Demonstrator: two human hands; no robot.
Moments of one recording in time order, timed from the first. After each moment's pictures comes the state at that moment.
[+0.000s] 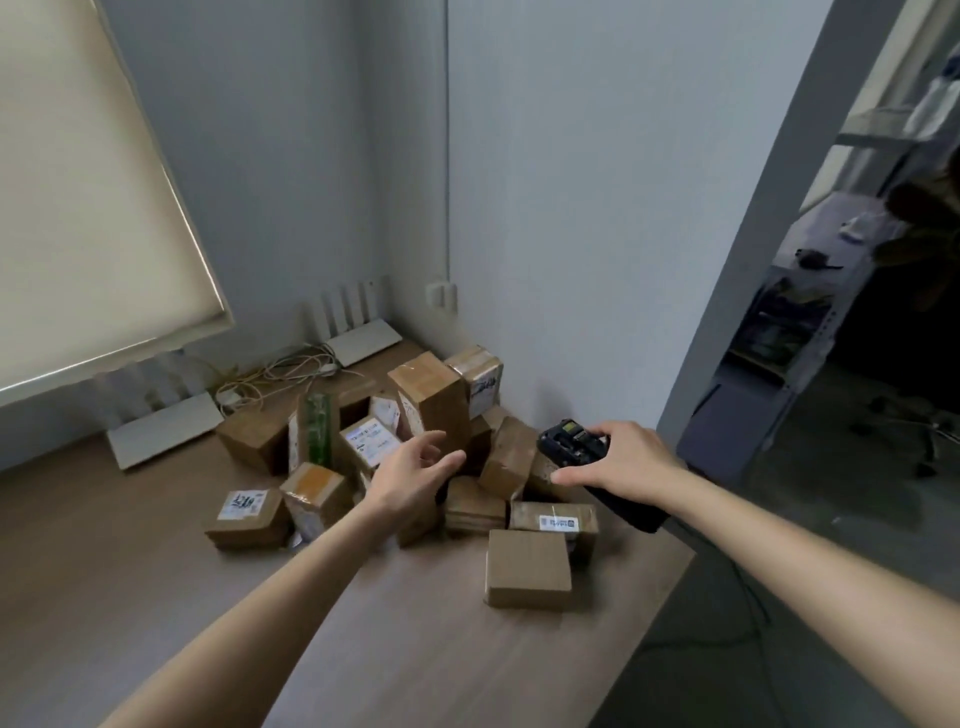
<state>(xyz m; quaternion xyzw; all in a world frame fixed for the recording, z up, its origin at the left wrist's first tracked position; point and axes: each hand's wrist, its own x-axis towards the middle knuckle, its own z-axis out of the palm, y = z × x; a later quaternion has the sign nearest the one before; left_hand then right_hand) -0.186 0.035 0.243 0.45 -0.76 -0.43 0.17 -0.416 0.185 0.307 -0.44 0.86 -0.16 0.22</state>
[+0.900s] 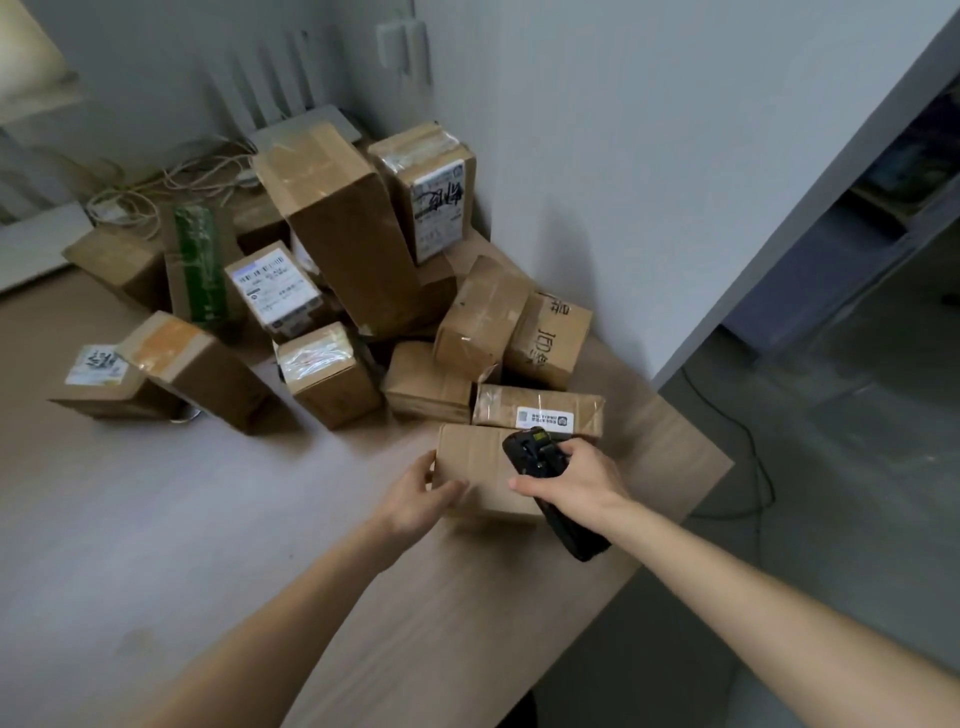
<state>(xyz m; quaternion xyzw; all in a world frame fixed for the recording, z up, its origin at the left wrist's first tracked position) -0.290 0.066 -0.031 0.57 -0.60 -0.56 0.00 -0.486 0.151 0.001 -0.32 0.85 -0.15 0.40</state>
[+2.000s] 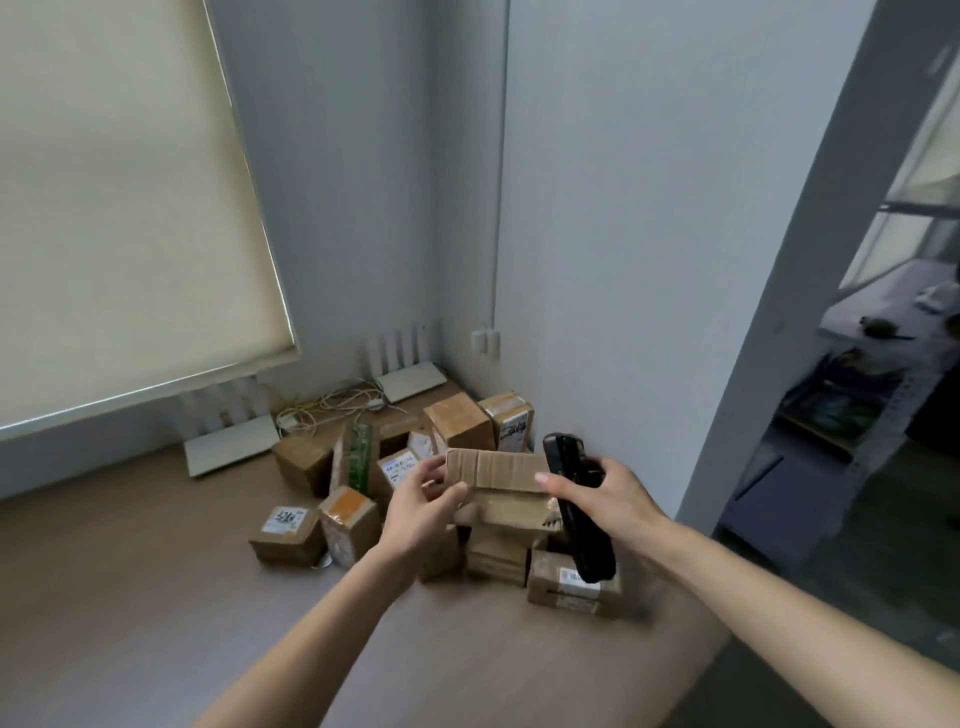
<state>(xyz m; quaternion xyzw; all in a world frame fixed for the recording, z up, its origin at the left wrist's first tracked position) -0.181 0.090 0.267 0.46 -0.60 -0.55 0.37 -0.398 0.183 0.303 -0.41 0.74 -0.42 0.33</state>
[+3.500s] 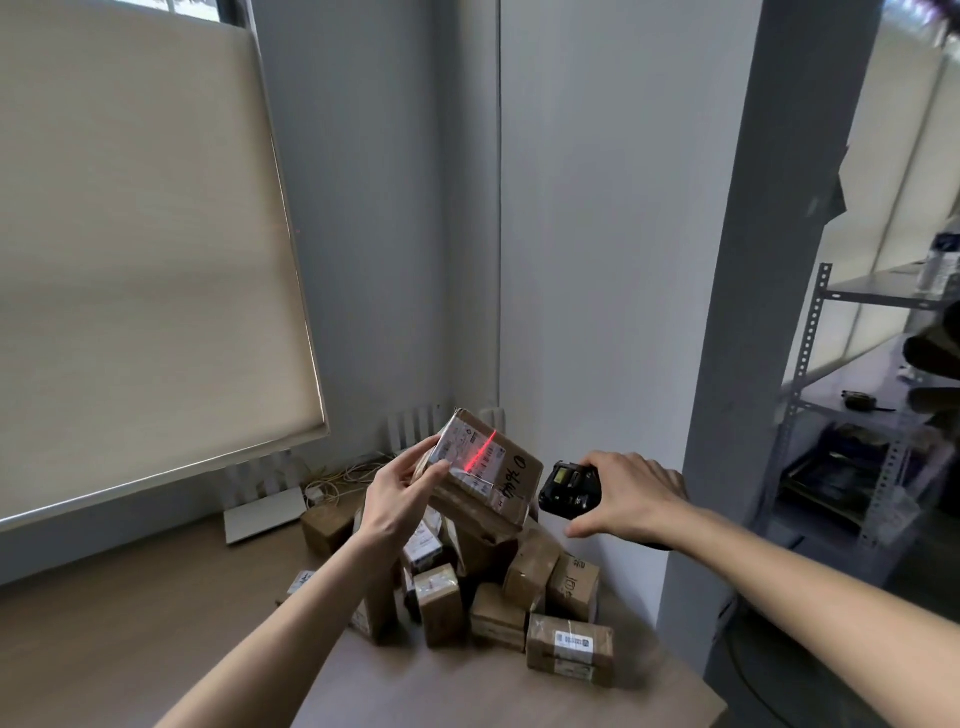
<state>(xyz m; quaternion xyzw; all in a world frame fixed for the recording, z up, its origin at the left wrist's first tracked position) -0.161 0.142 0.404 0.44 -0.66 -0.42 0.44 -0.415 0.258 0.451 -0.60 0.79 -0.12 0.01</state>
